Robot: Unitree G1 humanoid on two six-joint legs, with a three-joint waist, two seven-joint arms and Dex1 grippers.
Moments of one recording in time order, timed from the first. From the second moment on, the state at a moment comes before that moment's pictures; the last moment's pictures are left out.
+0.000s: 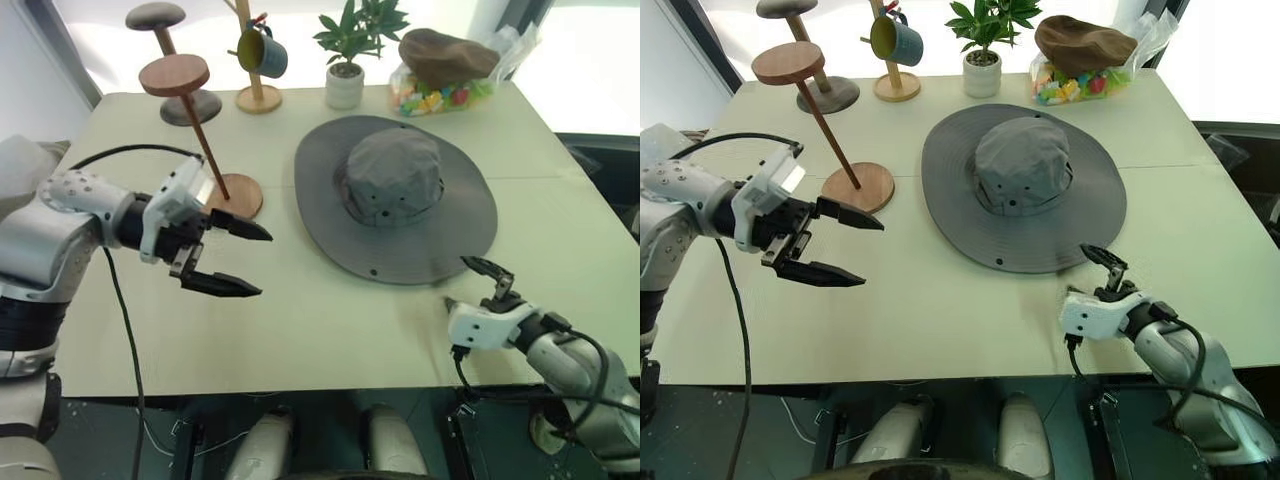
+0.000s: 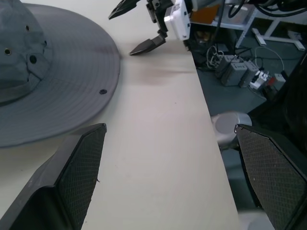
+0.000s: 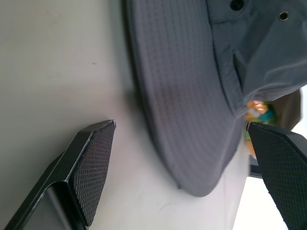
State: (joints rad) left arm -0.67 0.94 -0.07 -0.15 -0.62 0.66 -1.51; right arm 0.15 -0.77 -0.06 -0.29 -0.67 -0.15 0.38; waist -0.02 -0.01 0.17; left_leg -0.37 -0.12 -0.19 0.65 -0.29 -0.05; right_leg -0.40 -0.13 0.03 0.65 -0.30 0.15
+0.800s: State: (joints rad) left arm -0.69 0.89 -0.05 -0.12 -0.62 0.66 -1.42; right arm -0.32 -0.67 0.16 0.24 -0.63 -0.22 0.25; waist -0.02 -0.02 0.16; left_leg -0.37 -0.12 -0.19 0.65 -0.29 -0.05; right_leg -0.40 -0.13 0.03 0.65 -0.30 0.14
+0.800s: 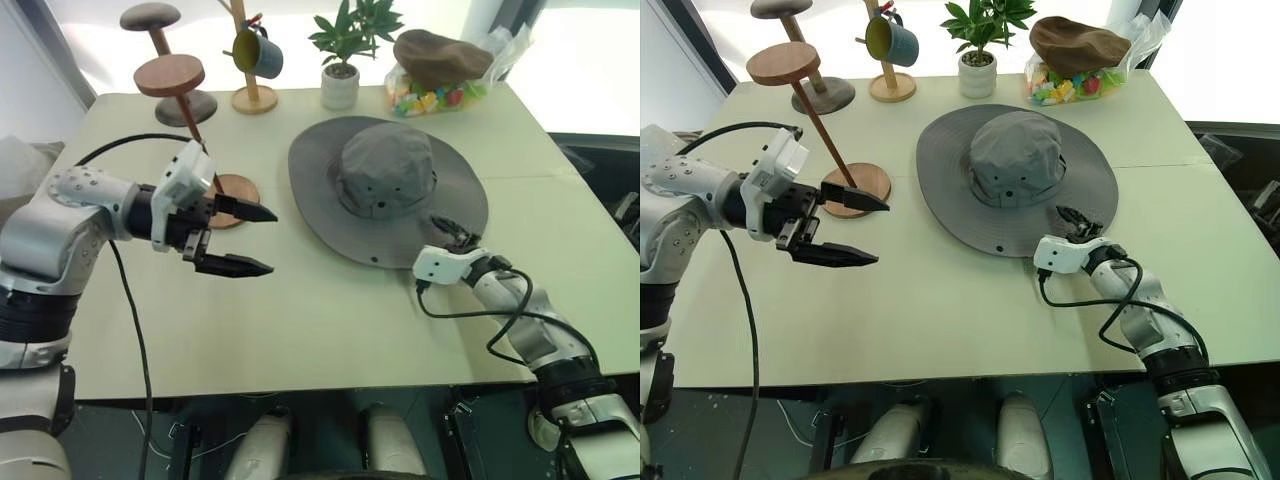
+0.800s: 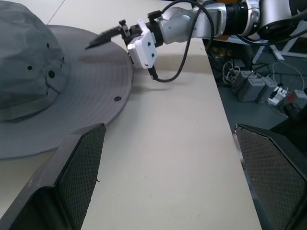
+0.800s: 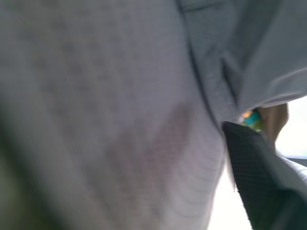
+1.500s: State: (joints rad) left arm -0.49 0.90 0.49 -0.13 -0.88 0.91 -1.05; right arm -0.77 -0.60 -0.24 -0.17 0.16 0.59 0.52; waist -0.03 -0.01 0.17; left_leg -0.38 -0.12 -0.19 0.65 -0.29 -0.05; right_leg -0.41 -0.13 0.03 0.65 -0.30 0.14
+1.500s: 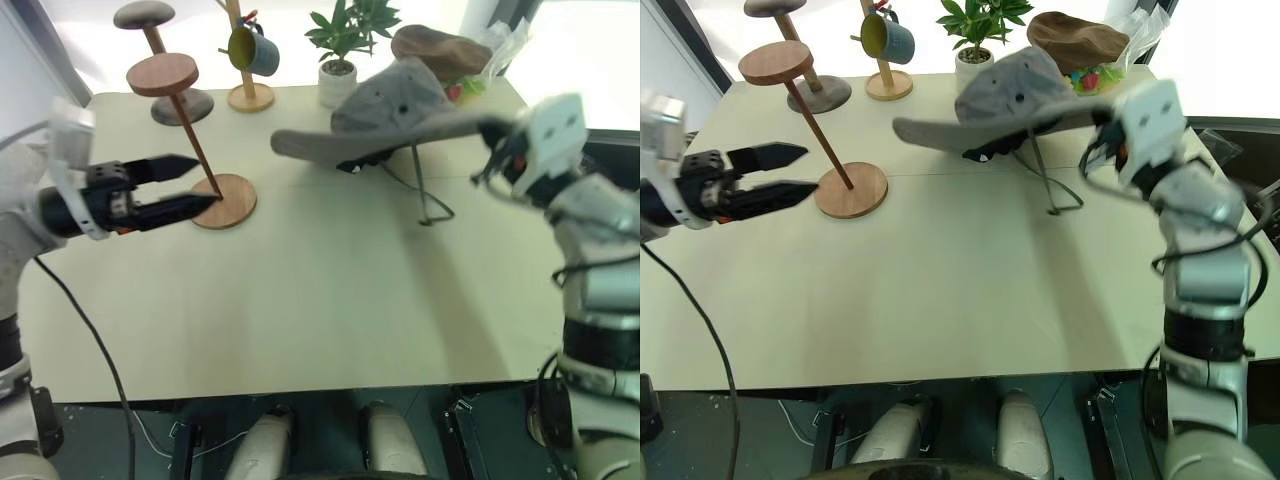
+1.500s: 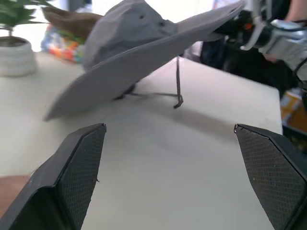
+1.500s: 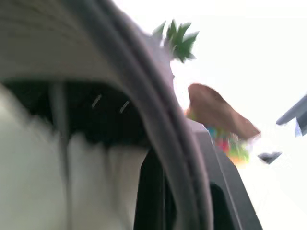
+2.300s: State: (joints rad) left arm -0.30 0.91 0.76 -0.17 -1.02 0.91 -0.88; right arm -1.81 -0.38 -0.25 1.25 0.14 0.19 0.28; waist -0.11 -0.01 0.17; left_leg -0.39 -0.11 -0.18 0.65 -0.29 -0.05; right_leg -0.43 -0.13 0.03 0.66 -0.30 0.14
